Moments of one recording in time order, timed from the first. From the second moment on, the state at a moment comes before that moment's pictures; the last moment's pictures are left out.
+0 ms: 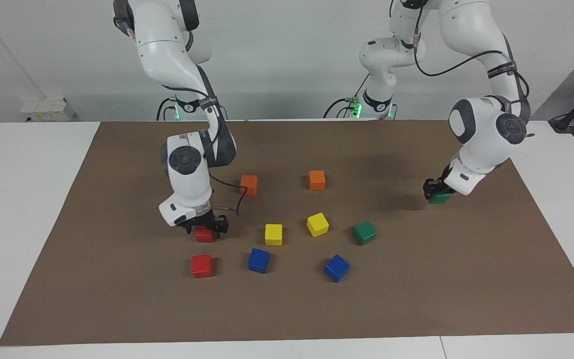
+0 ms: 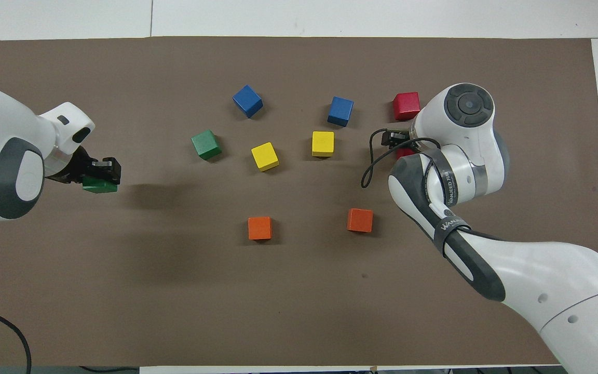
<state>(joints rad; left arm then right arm) 0.08 0.19 -0.06 -1.99 -0.01 2.08 0.03 0.24 0.45 -0.02 -1.81 -0.11 2.30 0.45</state>
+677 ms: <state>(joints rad) 0.10 0.19 -0.06 -2.10 -0.01 2.21 0.05 0.24 0.45 -0.02 -1.81 -0.11 2.30 0.43</state>
